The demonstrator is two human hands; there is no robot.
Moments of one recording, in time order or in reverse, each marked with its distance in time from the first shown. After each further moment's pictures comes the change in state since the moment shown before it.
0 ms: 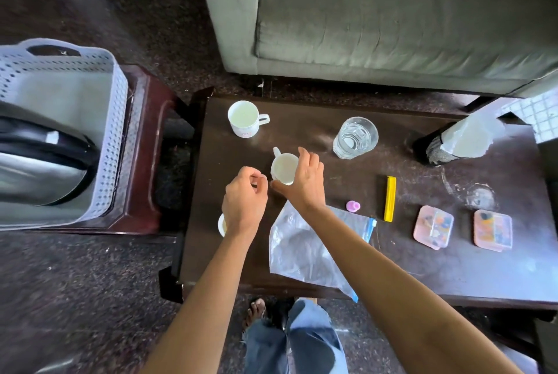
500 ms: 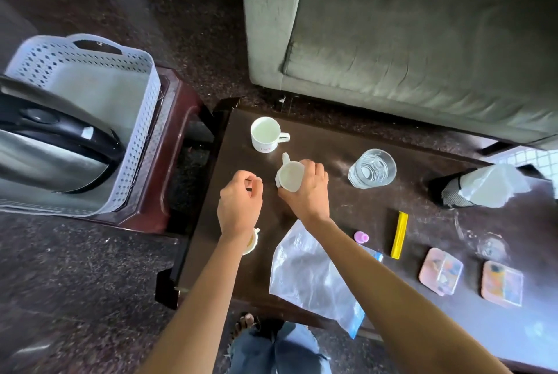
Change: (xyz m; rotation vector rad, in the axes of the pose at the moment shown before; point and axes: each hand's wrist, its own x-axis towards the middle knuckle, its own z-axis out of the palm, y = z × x) left_hand 0.025 -0.003 -0.022 -0.060 0.125 -0.087; right_hand 0.023 -0.027 -0.001 0.020 0.008 -0.088
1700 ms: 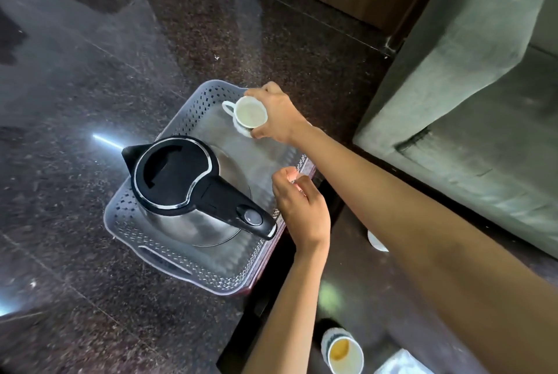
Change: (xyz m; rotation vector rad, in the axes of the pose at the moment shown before) left_hand 0.174 0.001 -0.117 -0.593 0.652 -0.225; right_hand 0.191 -0.385 0.138 -0.059 -0.550 -0.733
